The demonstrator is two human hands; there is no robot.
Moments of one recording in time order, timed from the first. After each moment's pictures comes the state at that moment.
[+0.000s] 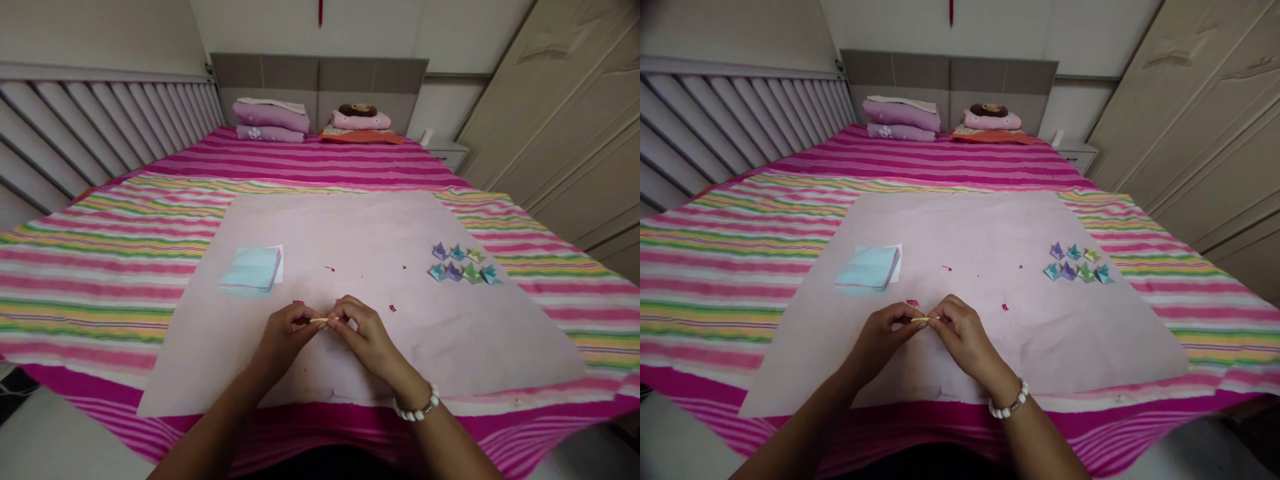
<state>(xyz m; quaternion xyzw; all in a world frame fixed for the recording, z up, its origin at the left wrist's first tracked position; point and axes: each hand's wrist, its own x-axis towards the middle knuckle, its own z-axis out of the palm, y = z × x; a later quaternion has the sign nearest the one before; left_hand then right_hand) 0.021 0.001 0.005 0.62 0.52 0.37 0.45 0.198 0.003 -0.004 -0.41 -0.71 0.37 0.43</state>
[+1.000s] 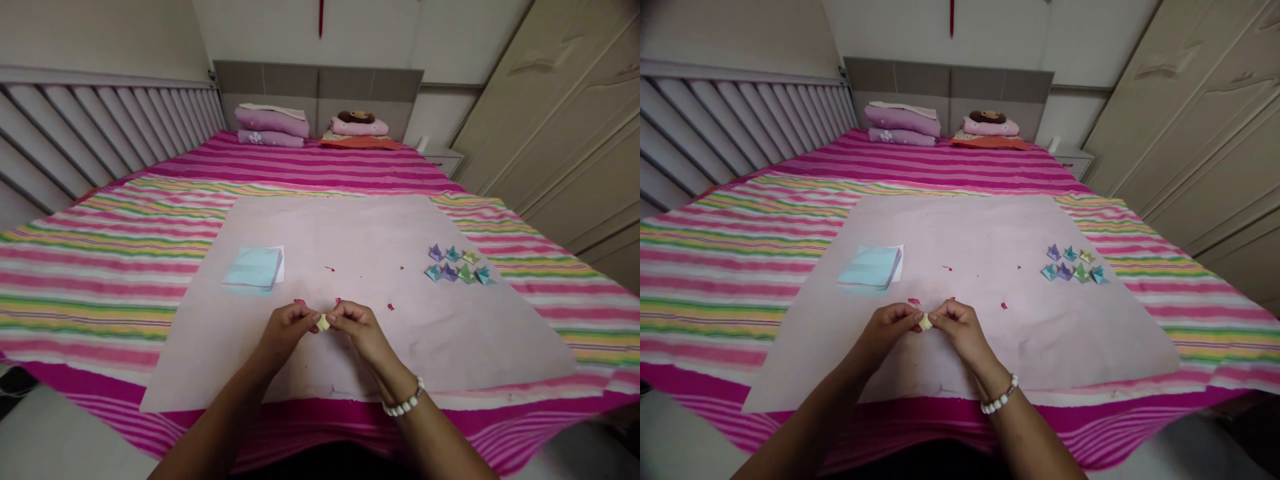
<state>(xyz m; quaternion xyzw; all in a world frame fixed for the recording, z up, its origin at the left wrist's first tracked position) 0.019 0.008 -0.009 0.52 0.51 0.40 0.56 0.185 0.007 -0.019 -0.44 -0.48 0.59 0.48</state>
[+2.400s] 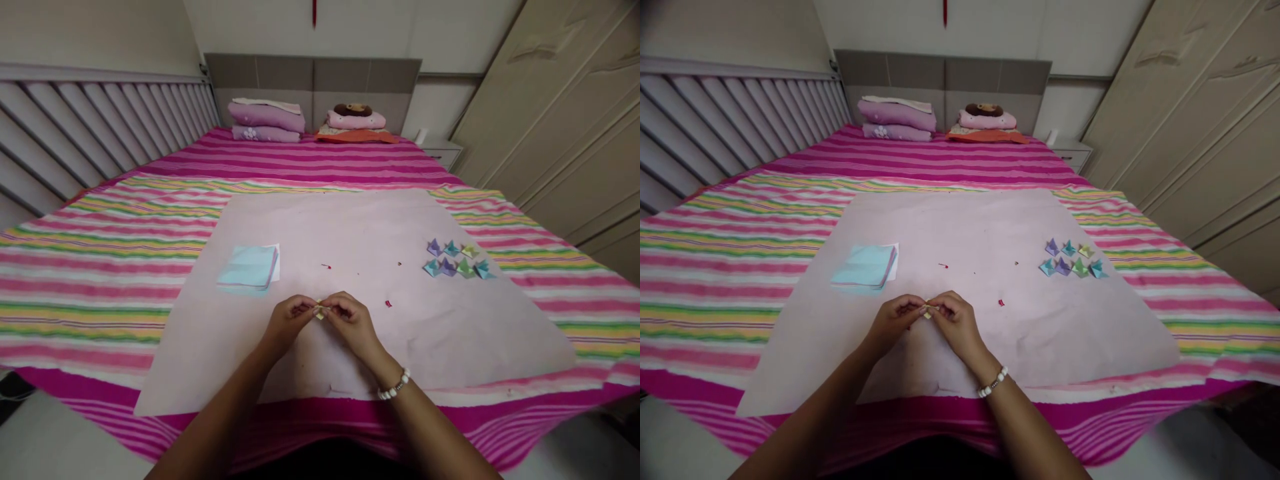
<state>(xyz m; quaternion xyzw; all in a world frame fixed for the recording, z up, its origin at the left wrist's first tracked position) 0.024 0.031 -0.047 0.59 0.47 0.43 0.48 0.186 0.018 -0.042 -0.46 -0.58 0.42 0.52</state>
